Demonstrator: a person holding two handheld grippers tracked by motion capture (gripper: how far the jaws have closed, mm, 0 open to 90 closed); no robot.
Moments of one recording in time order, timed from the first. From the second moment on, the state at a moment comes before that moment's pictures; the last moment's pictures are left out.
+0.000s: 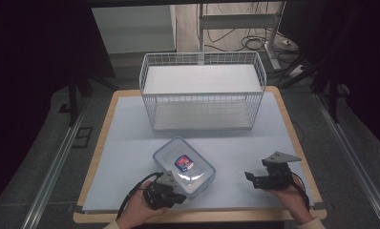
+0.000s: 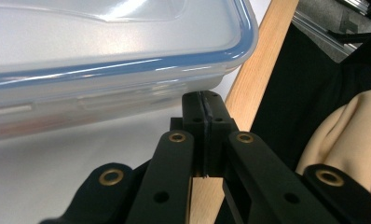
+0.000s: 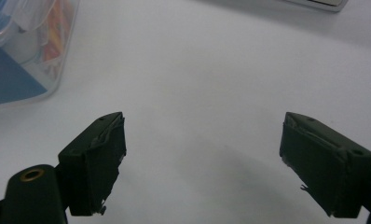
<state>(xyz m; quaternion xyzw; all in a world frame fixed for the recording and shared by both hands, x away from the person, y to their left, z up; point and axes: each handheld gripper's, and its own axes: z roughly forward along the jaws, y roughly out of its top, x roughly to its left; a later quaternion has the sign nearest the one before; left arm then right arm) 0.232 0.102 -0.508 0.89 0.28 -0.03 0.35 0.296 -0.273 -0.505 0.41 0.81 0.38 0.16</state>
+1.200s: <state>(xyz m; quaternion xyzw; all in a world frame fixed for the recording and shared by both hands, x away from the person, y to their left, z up) 0.266 0.039 -0.510 0.88 0.31 0.00 0.36 0.296 -0.274 -0.505 0.41 0.82 0.38 0.16</state>
